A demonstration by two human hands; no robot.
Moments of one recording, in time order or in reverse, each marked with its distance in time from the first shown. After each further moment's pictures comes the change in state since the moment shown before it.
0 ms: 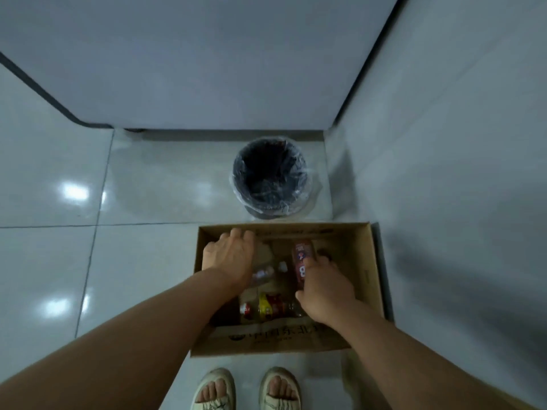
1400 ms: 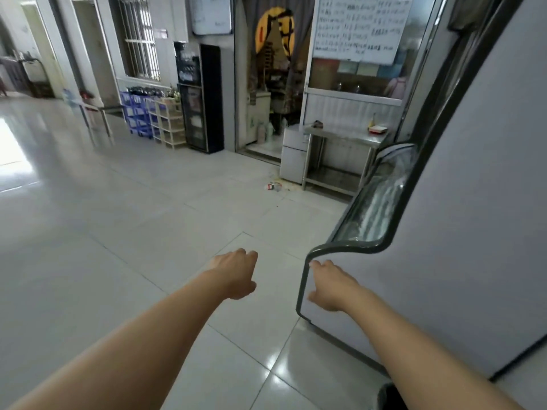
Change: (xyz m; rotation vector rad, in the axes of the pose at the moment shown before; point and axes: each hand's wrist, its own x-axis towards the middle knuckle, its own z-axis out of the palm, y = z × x) left_hand -0.559 -0.317 -0.410 -0.113 0.488 -0.455; right_hand -0.444 -0.484 -0.322 -0.443 0.343 -0.671
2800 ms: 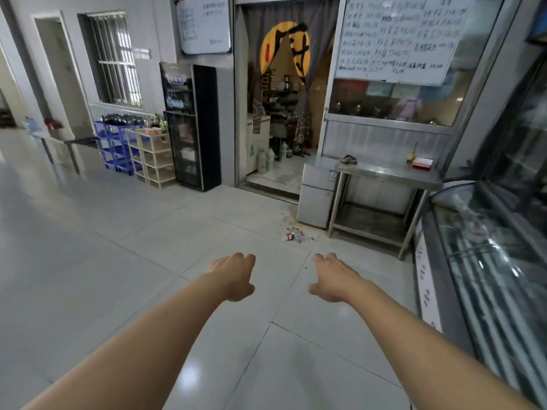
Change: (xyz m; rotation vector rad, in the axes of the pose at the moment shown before) left_hand 0.642 -0.480 -0.140 0.029 0.011 0.051; right_hand 0.725 -0.261 -0.221 0.019 0.074 0.116
